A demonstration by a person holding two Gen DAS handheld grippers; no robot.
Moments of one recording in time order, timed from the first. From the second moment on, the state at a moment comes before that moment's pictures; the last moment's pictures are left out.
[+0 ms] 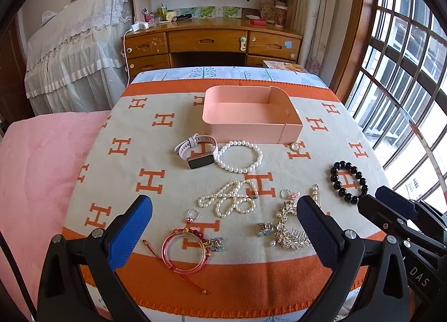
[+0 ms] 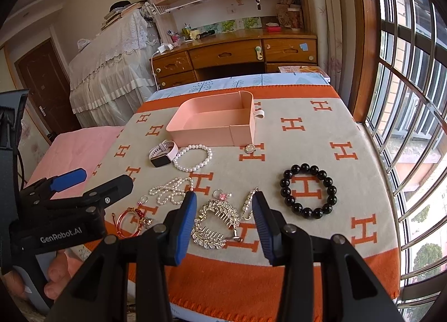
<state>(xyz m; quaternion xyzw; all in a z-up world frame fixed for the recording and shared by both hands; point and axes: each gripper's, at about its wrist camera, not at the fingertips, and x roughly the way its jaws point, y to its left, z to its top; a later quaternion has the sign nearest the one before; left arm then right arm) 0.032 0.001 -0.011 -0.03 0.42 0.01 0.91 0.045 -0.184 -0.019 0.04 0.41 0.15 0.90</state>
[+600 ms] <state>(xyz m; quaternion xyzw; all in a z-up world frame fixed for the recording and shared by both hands) 0.074 0.061 0.015 -0.04 0.39 0.01 0.92 0.118 -0.185 -0.024 0.03 0.45 0.16 0.88</state>
